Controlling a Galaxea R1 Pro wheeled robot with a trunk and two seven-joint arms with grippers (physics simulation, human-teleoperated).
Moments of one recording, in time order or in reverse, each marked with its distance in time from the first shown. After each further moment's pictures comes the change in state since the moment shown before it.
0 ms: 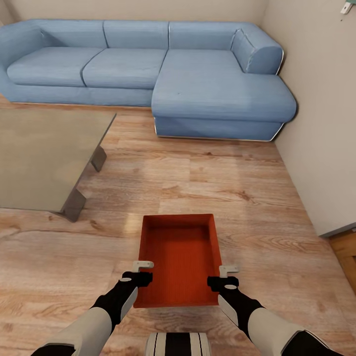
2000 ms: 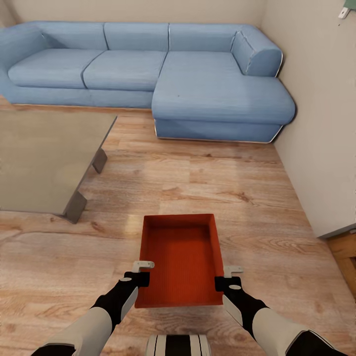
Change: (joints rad) left arm 0.000 -0.001 -0.001 -0.001 0.006 0.009 -0.011; right arm 0.001 -0.028 0.017 0.000 -0.026 -0.011 0.006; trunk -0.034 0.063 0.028
